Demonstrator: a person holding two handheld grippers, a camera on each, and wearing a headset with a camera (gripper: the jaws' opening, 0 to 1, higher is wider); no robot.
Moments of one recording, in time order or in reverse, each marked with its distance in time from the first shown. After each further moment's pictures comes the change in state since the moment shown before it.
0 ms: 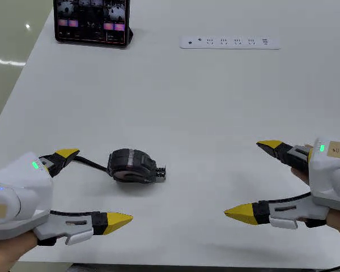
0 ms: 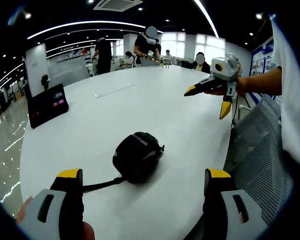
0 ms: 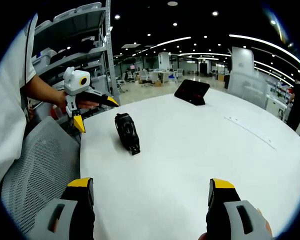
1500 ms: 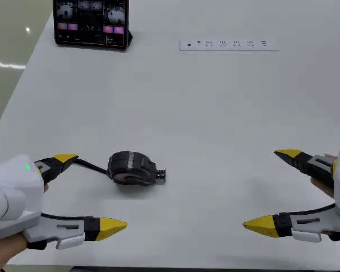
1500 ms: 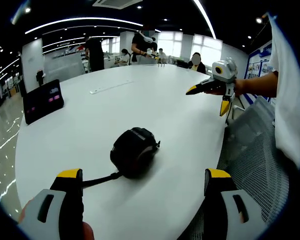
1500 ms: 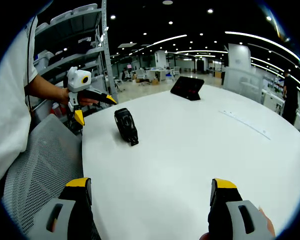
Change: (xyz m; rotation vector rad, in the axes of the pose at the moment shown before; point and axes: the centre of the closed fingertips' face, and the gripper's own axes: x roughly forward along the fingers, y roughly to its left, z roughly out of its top) left arm -0.004 -0.002 -0.010 0.007 0.033 -0.055; right arm -0.021 -0.001 -0.015 0.032 0.010 -0.012
